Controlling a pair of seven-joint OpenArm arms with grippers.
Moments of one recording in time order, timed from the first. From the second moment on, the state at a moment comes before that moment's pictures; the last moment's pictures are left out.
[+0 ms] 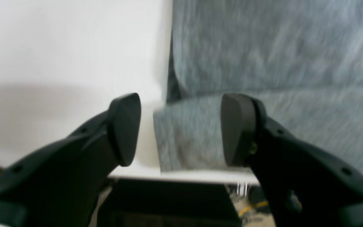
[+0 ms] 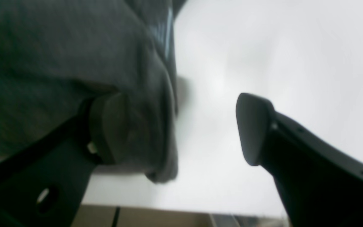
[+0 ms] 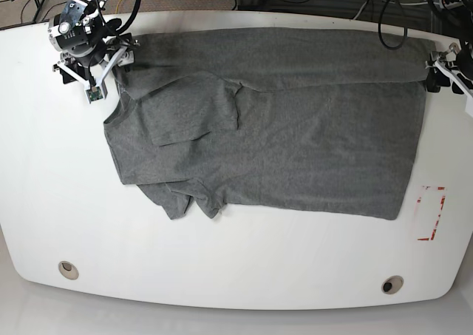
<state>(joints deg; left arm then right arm) 27.0 -31.0 -38.7 108.9 -44.4 -18.5 65.2 -19.8 1.2 32.8 113.9 7.3 40.4 -63.4</state>
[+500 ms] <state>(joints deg) 9.6 -30.9 -33.1 110.2 -42.9 -18.4 65.1 -7.2 1.1 32.6 110.7 9.5 40.3 -63.2</state>
